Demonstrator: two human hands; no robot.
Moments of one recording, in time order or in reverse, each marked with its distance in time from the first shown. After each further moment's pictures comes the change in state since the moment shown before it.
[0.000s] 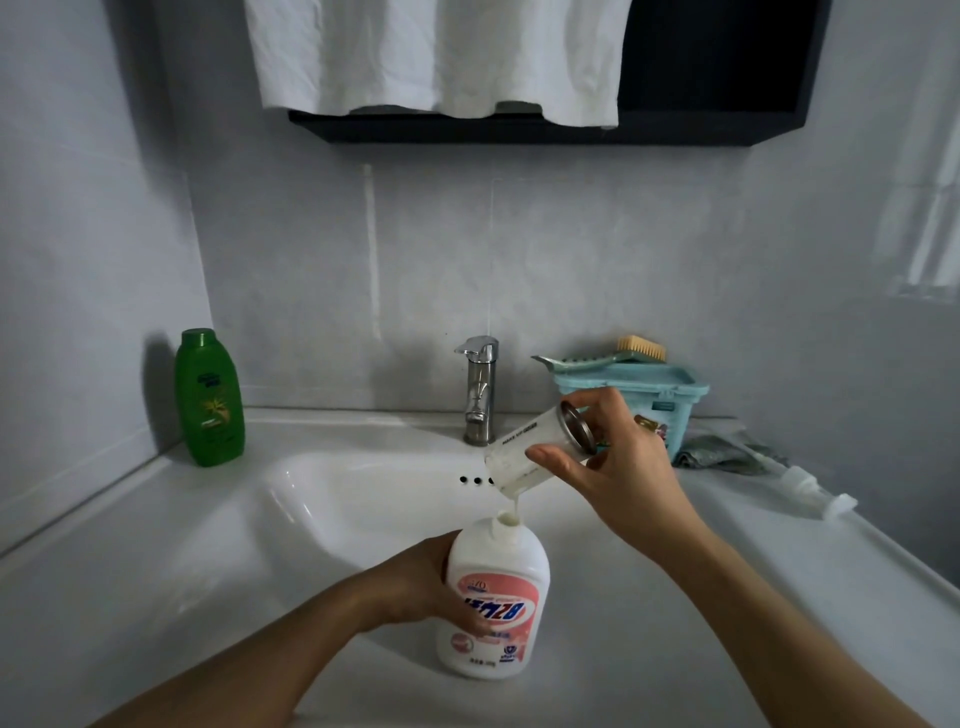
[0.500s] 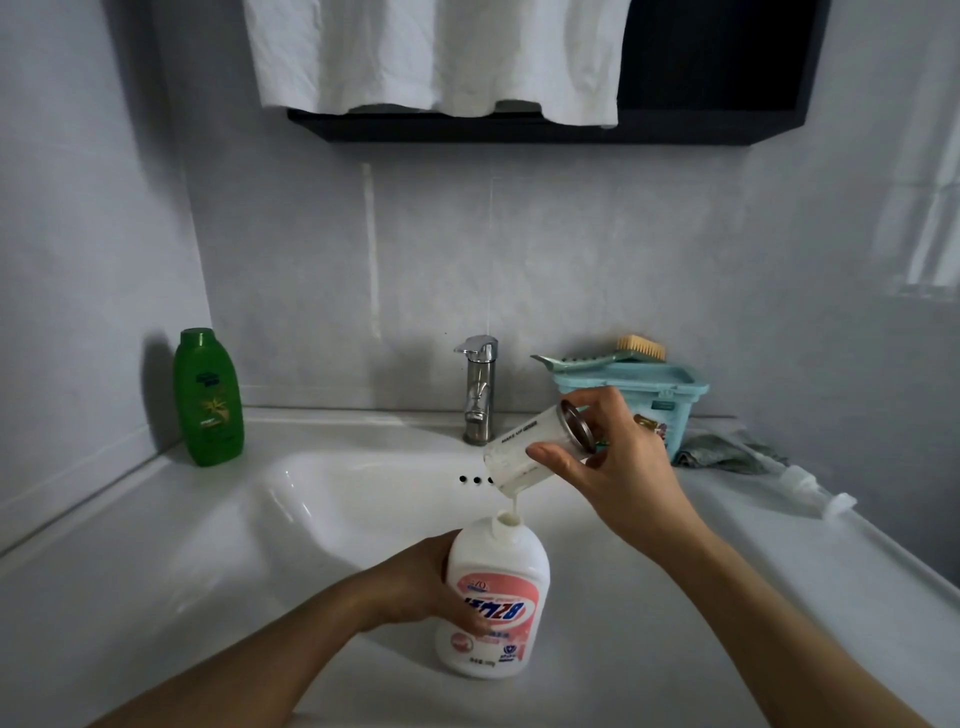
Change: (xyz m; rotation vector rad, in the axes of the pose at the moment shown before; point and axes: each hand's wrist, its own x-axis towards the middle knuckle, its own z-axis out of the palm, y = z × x) left_hand 0.000 0.000 0.000 -0.006 0.003 0.005; right_hand 0.001 0.004 0.000 -0.002 -0.016 0.004
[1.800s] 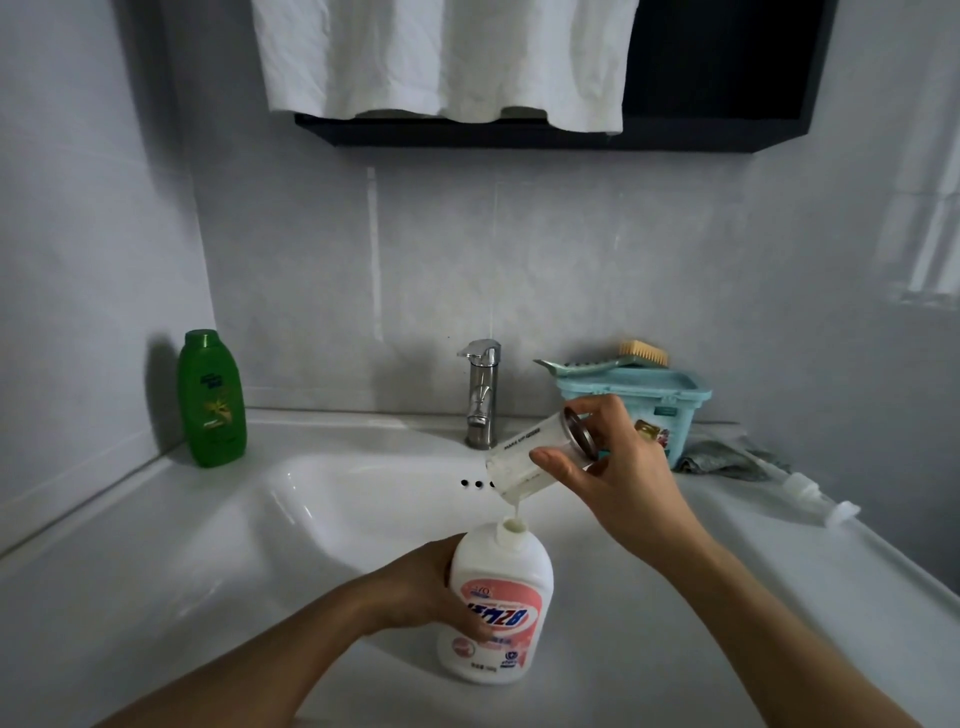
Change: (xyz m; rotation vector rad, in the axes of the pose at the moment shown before) left_hand -0.003 0.005 0.000 0.035 -0.011 0.007; right_hand -0.001 0.001 0.001 -0.023 -0.024 -0.015
